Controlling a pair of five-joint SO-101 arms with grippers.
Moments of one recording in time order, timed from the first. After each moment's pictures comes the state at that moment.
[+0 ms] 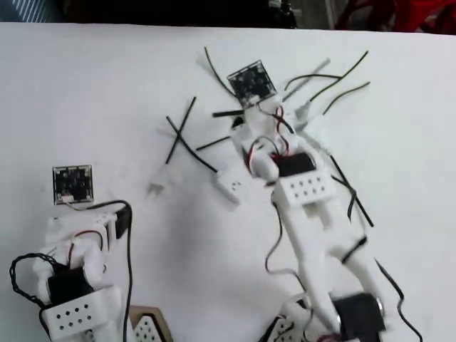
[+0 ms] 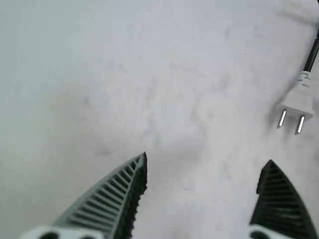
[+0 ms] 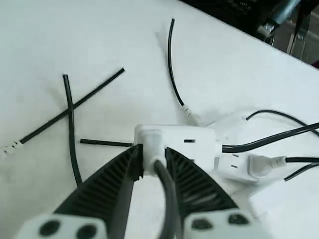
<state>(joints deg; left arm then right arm) -25.9 -90.0 86.5 60.1 -14.6 -18.3 -16.8 33.6 31.4 15.7</state>
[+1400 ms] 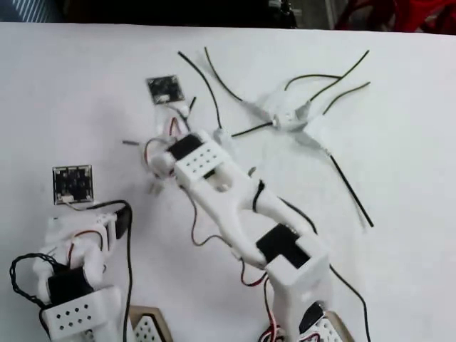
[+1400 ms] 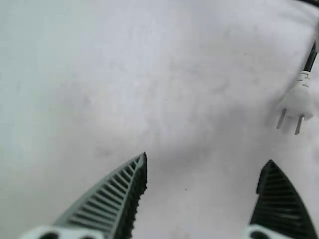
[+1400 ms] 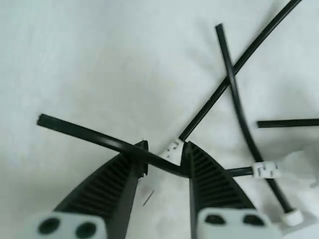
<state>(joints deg) -25.9 -90.0 86.5 60.1 -14.6 -40.6 20.0 -2.9 48.4 -21.5</state>
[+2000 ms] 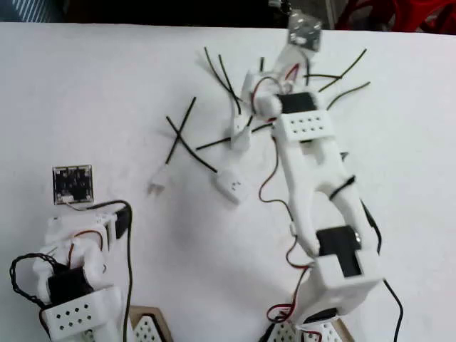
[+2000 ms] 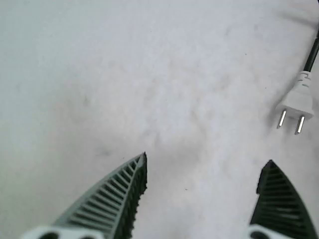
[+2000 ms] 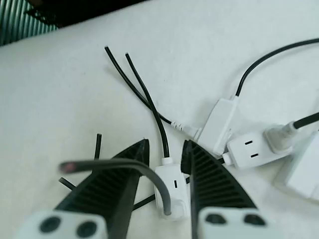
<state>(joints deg) -25.9 -90.0 86.5 60.1 -14.6 -12.5 6.4 -3.0 46.7 -21.3</state>
